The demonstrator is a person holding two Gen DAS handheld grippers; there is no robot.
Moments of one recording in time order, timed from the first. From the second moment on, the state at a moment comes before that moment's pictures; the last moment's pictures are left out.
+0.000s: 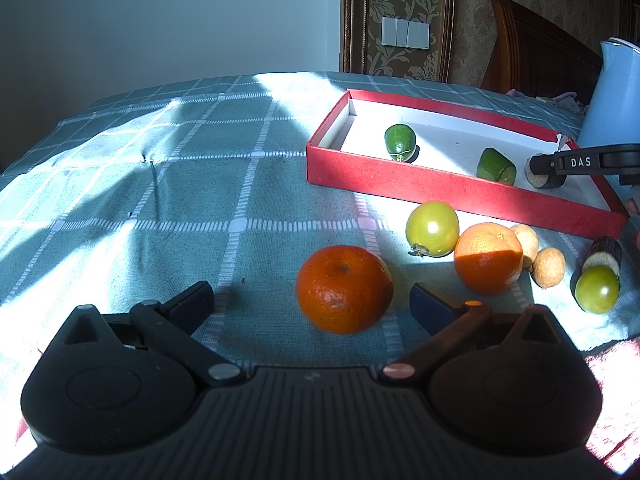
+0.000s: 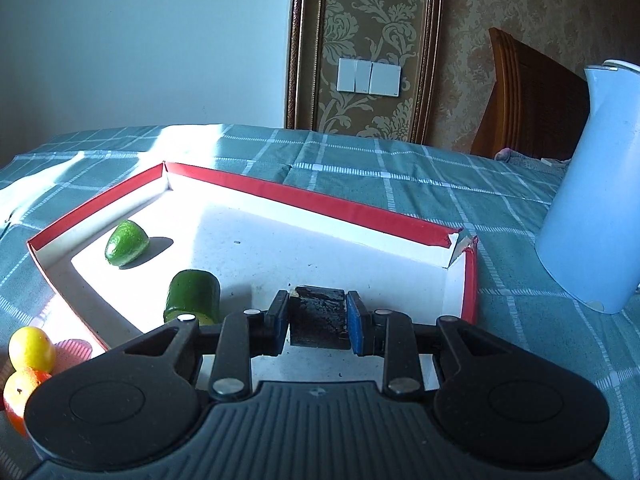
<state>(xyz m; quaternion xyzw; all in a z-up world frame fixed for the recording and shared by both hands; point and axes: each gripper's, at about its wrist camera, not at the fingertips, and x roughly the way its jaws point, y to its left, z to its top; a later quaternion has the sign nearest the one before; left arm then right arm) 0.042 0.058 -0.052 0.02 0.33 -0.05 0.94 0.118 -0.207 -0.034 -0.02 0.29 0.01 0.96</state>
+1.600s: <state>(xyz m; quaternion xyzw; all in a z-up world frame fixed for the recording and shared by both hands) 0.023 0.046 -0.044 0.03 0.30 -0.07 0.95 -0.026 -0.252 -0.028 0.02 0.16 -0.10 0.98</state>
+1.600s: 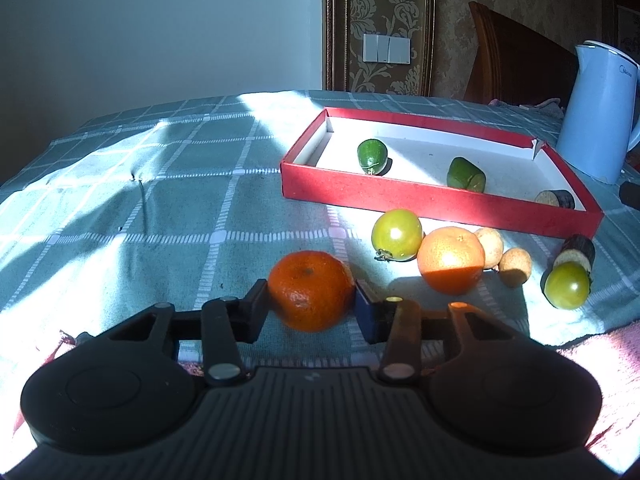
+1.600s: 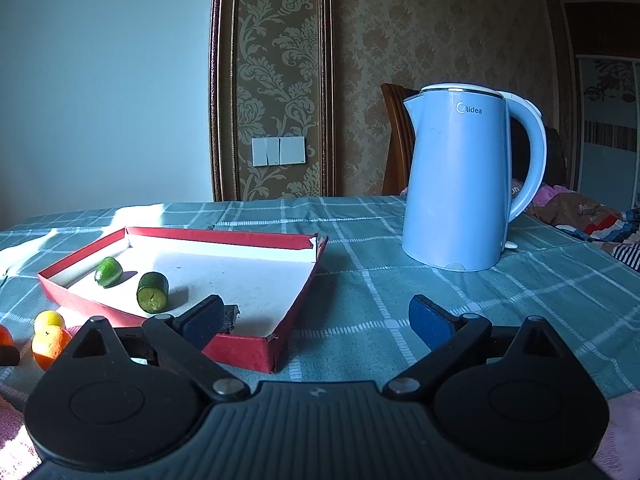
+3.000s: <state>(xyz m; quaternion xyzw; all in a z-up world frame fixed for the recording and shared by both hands) 0.172 -0.004 -0.018 0.05 0.29 -0.06 0.95 -0.015 -0.254 -0.034 0.03 0.19 -0.09 0.98</state>
